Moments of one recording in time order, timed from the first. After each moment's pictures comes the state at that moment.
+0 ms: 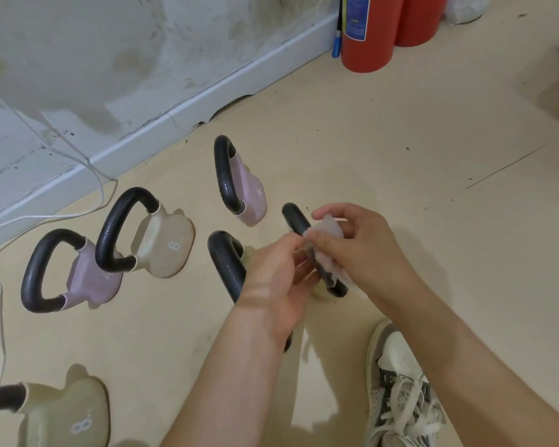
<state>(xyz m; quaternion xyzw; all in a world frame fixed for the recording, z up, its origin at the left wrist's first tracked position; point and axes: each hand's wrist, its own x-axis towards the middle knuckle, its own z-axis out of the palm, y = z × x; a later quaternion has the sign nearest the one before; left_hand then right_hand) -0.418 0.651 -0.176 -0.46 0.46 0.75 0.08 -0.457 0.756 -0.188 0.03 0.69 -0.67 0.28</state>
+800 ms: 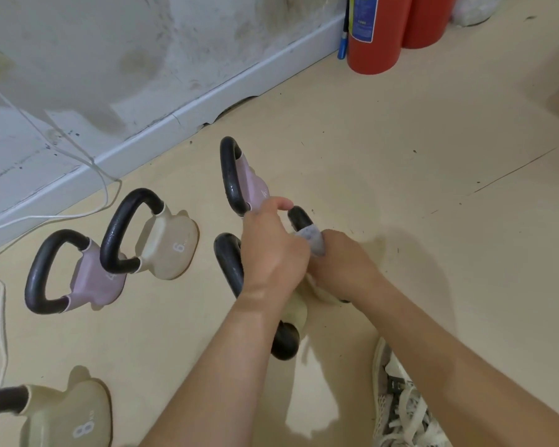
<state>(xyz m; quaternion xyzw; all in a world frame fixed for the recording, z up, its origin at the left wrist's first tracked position) -0.439 0.628 -0.182 -0.32 0.86 0.39 0.02 -0.463 0.722 -0.226 -0.08 0.85 -0.38 0.36</state>
